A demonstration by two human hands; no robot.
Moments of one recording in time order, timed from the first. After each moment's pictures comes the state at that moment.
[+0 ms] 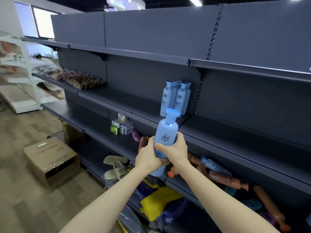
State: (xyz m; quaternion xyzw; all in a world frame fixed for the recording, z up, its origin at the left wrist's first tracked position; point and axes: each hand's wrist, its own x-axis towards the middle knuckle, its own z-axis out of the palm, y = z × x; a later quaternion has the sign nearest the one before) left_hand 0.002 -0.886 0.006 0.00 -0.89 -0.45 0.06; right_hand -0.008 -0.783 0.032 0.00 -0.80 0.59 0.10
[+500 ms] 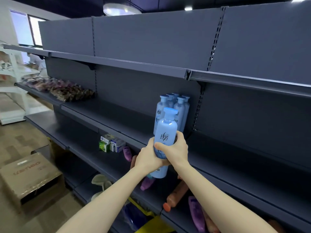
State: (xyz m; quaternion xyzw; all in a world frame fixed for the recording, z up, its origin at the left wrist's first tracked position) left_hand -0.156 -0.867 0.027 -0.03 -0.87 -0.49 0.07; right_hand -0.159 -0.765 0.056 0.01 -0.80 0.58 0.14
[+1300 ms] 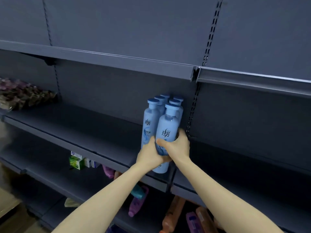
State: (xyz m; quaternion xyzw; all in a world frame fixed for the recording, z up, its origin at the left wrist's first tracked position) left_hand -0.320 -0.858 0.024 -0.11 -0.86 -0.50 0.02; right_hand -0.307 -0.757 0.055 -0.07 -0.81 0.55 0.21
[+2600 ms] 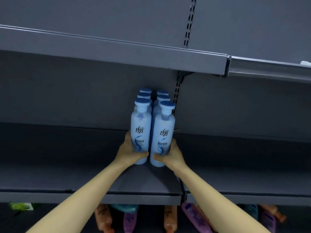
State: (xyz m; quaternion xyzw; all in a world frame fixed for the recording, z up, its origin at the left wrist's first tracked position) left_hand -0.455 -0.911 -0.004 -0.23 -0.76 -0.60 -0.11; right_hand -0.373 -0.765 -0.004 -0.17 -0.80 0.56 0.16
